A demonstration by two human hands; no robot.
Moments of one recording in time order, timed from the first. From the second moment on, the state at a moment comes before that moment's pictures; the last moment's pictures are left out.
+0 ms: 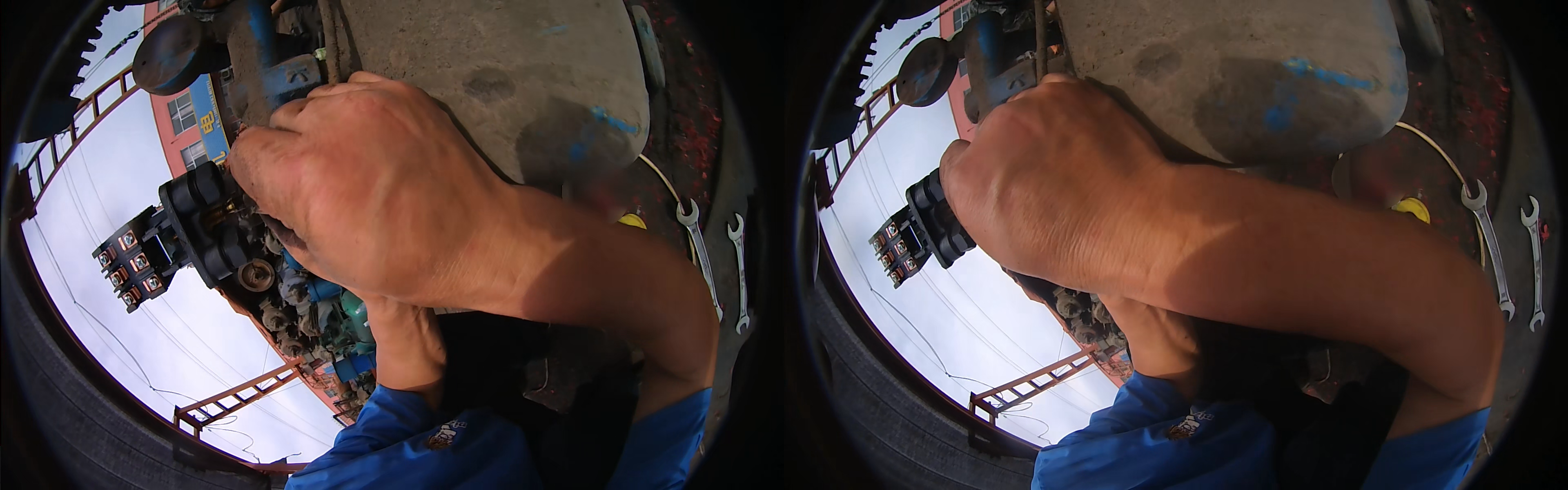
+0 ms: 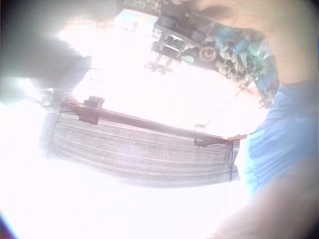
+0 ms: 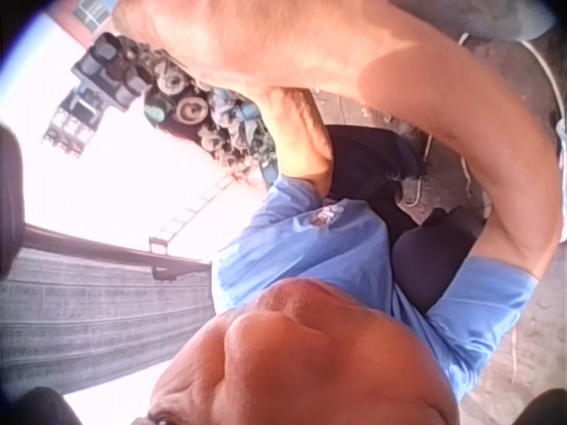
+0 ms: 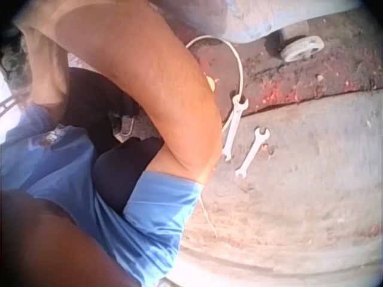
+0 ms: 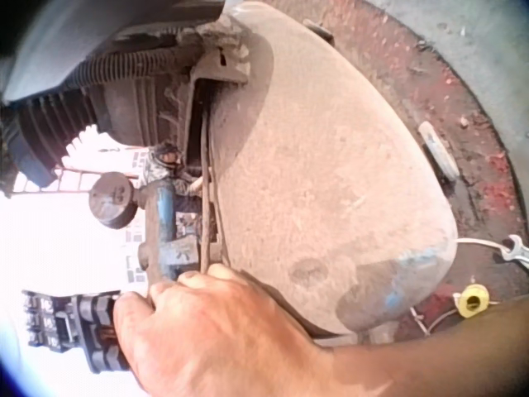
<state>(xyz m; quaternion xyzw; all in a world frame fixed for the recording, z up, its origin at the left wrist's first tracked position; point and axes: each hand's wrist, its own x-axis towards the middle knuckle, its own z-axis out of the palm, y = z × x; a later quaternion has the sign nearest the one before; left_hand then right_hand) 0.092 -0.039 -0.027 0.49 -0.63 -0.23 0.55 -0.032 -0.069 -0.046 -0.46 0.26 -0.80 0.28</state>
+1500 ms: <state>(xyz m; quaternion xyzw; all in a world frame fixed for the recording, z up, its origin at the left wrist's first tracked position) 0.016 -0.007 0.009 0.49 -0.66 -0.19 0.54 -0.102 -0.044 -0.060 -0.55 0.19 -0.70 0.42</state>
